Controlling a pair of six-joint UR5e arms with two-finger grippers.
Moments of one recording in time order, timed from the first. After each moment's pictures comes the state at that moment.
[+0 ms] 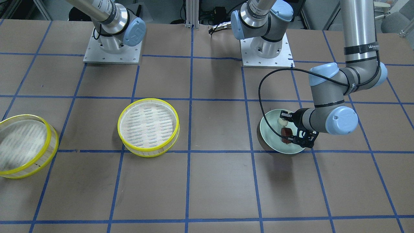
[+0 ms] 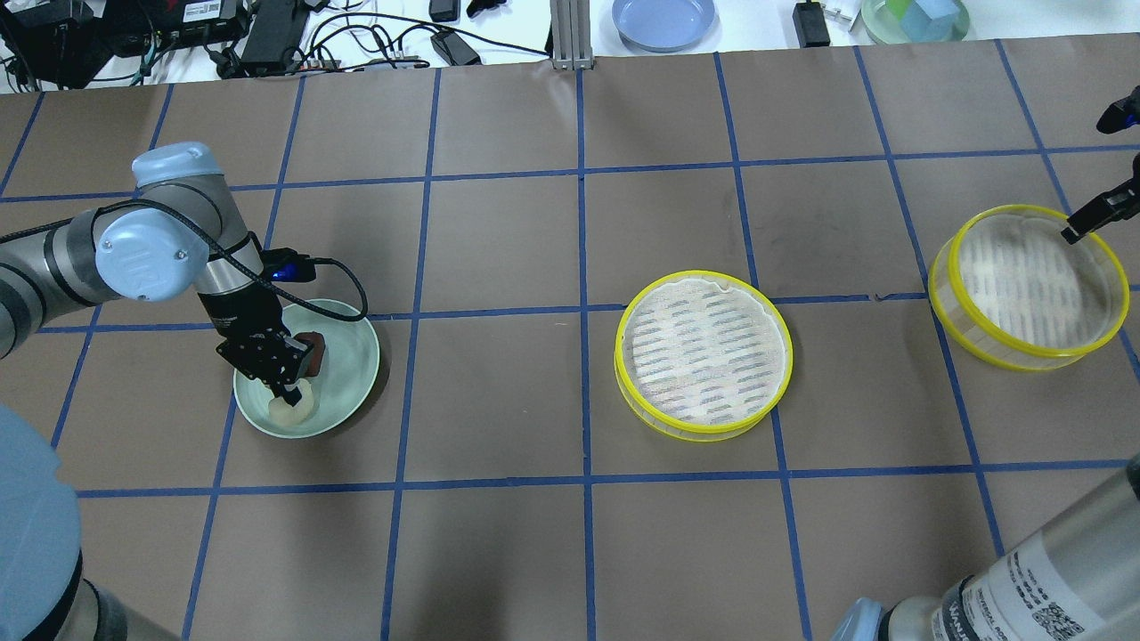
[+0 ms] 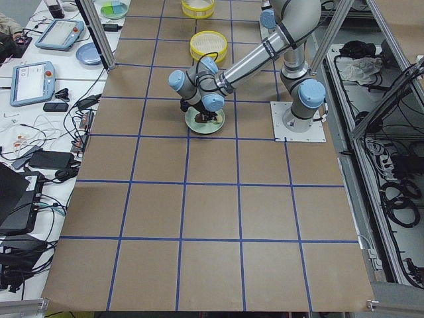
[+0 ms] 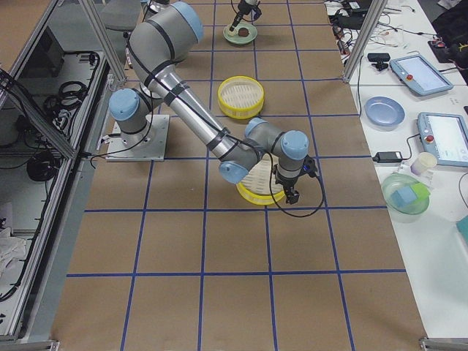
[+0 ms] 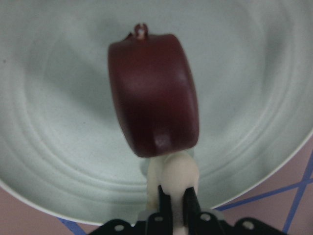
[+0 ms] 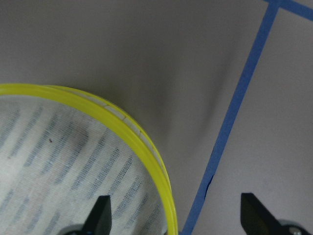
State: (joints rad) left arm -1.29 -1.94 -1.85 -1.45 1.65 0.49; right arm 0.88 -1.01 1.55 -2.17 -1.54 -1.06
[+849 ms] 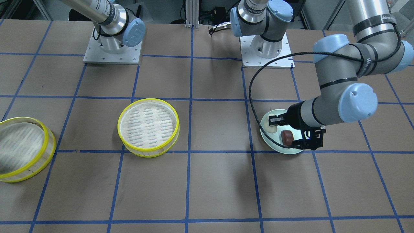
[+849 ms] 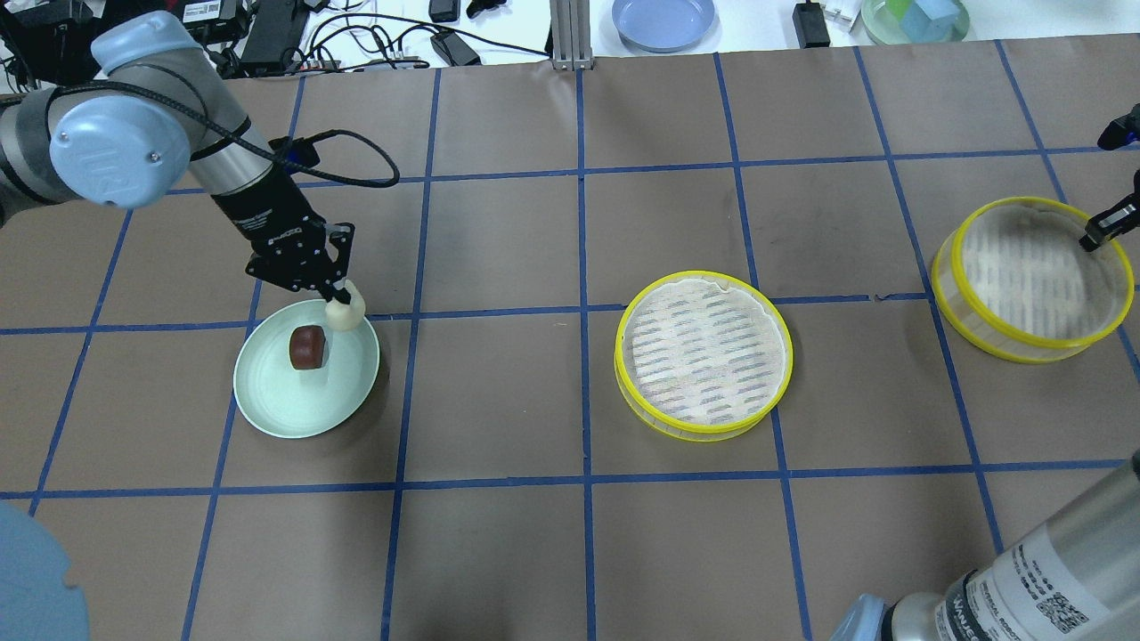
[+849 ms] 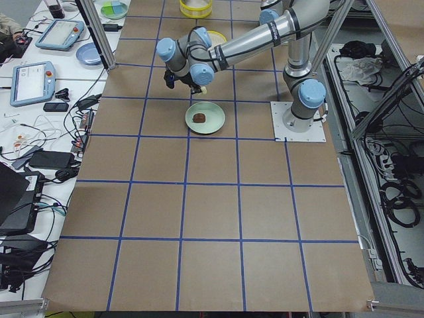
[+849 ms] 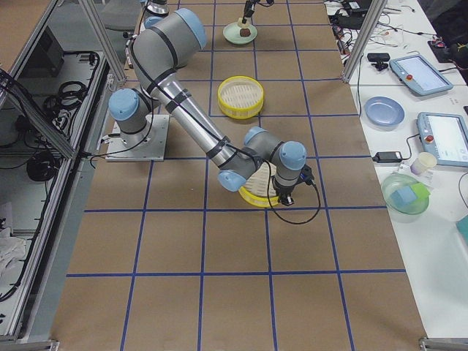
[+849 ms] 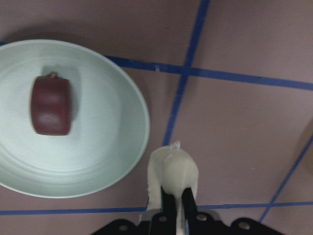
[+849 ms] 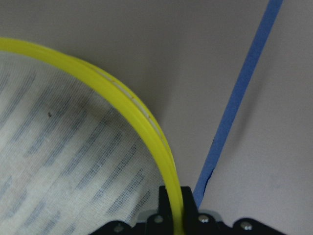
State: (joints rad) left arm -1.44 -1.86 -1.62 -1.59 1.37 -0.02; right arm 0.87 -1.01 1.55 -2.14 -1.55 -1.07
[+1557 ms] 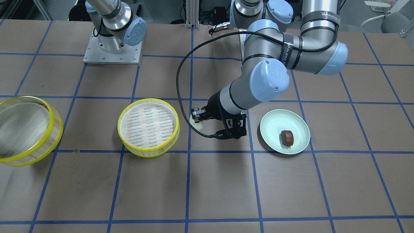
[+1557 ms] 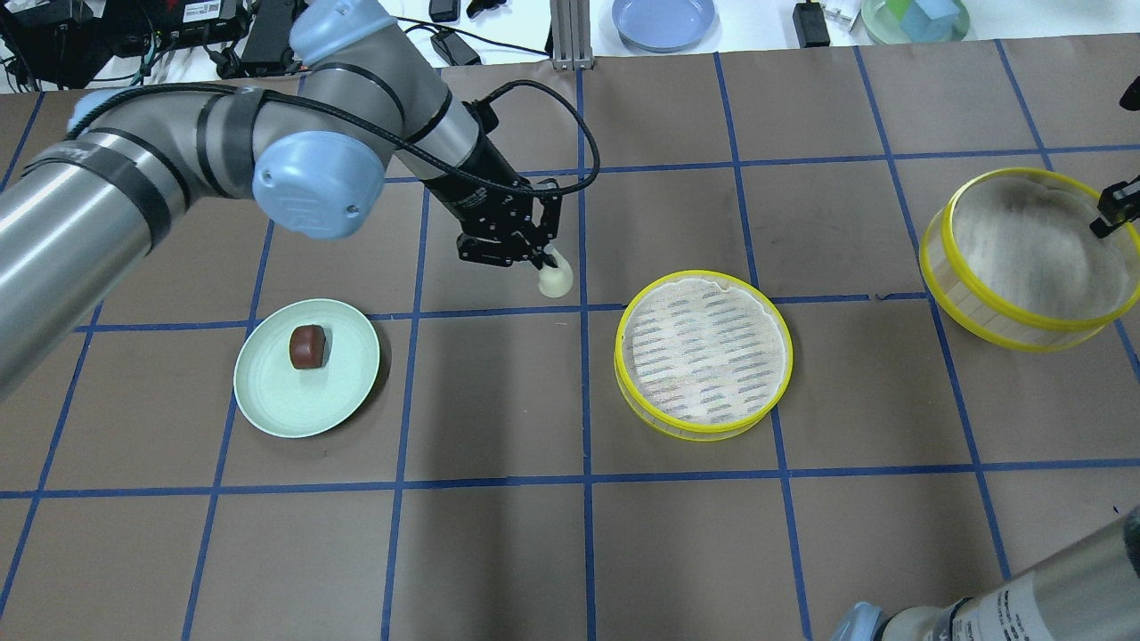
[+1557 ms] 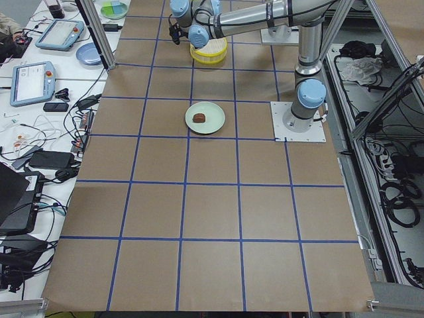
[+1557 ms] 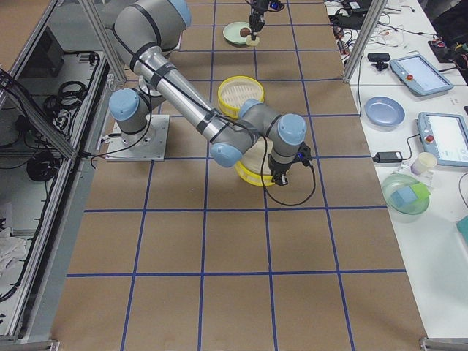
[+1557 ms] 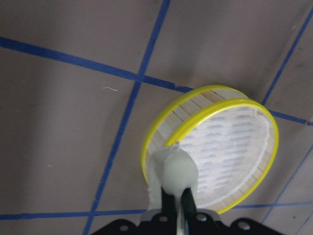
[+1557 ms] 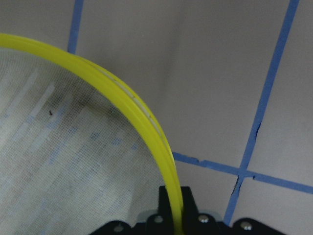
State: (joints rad) left arm -1.76 -1.89 -1.64 -1.29 1.06 -0.48; right arm 0.94 -1.23 1.59 -1.91 -1.56 -0.88
